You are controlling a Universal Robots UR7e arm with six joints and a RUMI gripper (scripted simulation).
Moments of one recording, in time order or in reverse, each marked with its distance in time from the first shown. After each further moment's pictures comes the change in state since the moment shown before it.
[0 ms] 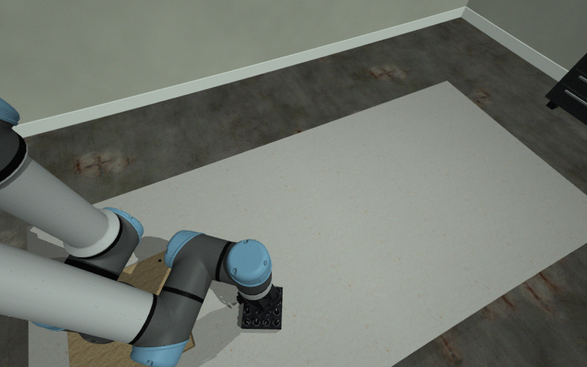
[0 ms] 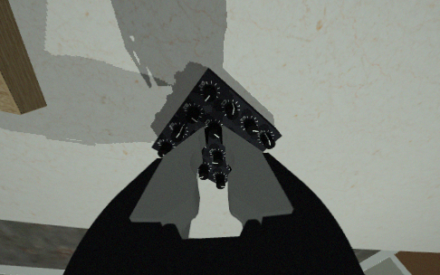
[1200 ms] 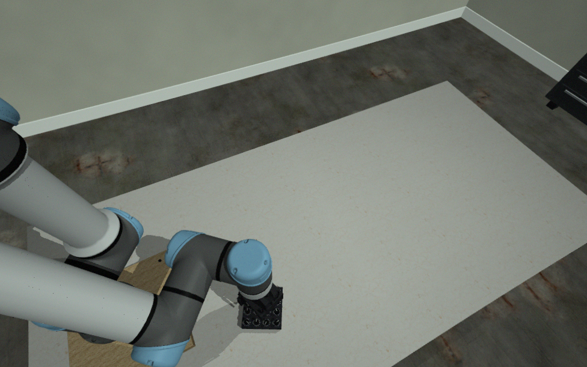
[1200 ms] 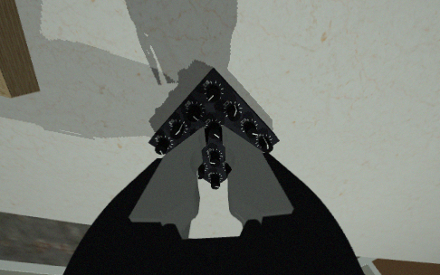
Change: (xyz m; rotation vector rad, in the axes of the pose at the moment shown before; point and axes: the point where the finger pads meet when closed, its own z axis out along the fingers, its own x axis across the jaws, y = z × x) arm 0.000 0.000 0.000 0.000 0.000 -0.088
